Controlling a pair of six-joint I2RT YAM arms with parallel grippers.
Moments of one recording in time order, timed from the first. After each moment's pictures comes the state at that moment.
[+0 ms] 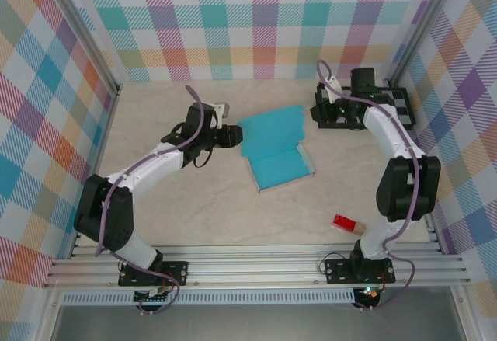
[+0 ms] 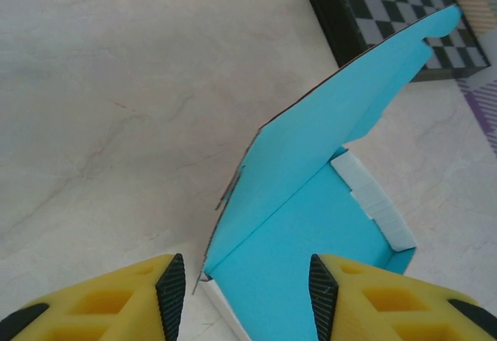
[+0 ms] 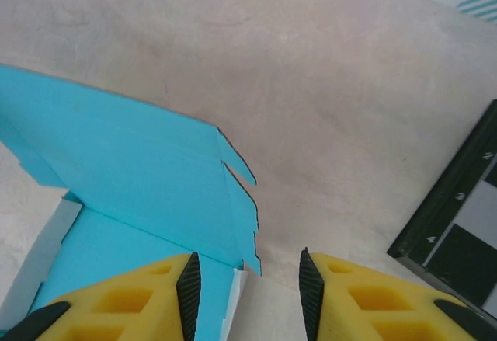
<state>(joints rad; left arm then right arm) -0.46 1.57 1.11 -0.18 0.23 -0.39 0.06 1.76 1.51 -0.65 -0.58 -0.38</state>
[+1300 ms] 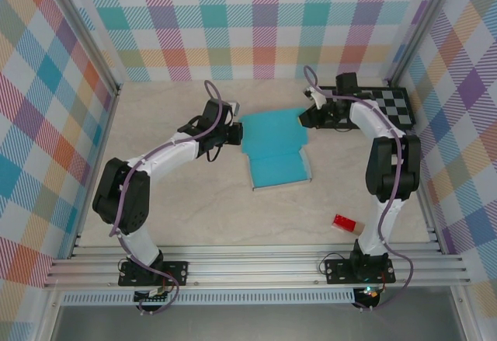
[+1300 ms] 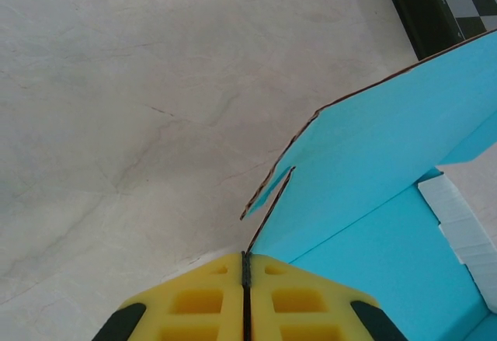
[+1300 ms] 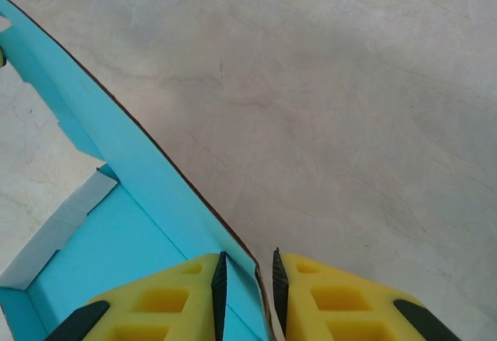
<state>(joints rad) -0.51 1.73 1.27 -0.28 0.07 -0.34 0.09 1.97 1.59 -0.66 -0.74 -0.49</state>
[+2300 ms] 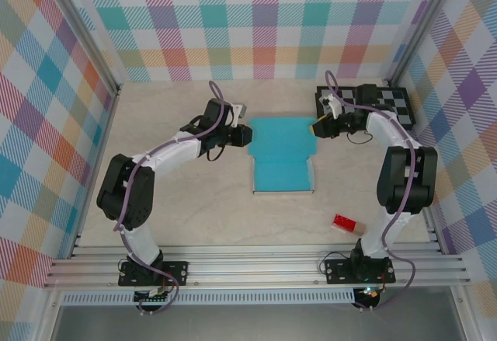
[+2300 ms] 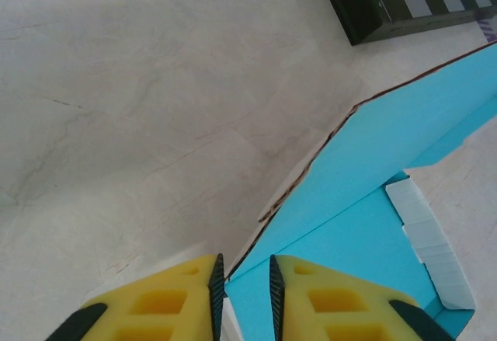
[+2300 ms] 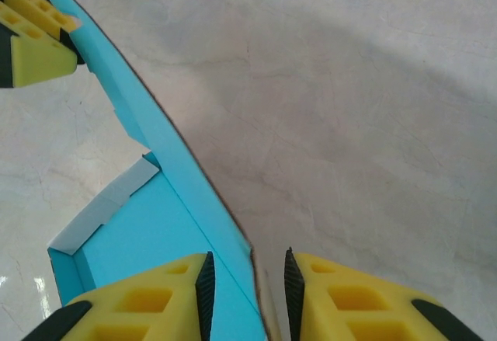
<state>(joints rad) -0.49 1.78 1.28 -0.23 0.27 -0.32 -0.02 1.82 1.38 -0.66 -0.87 -0.54</state>
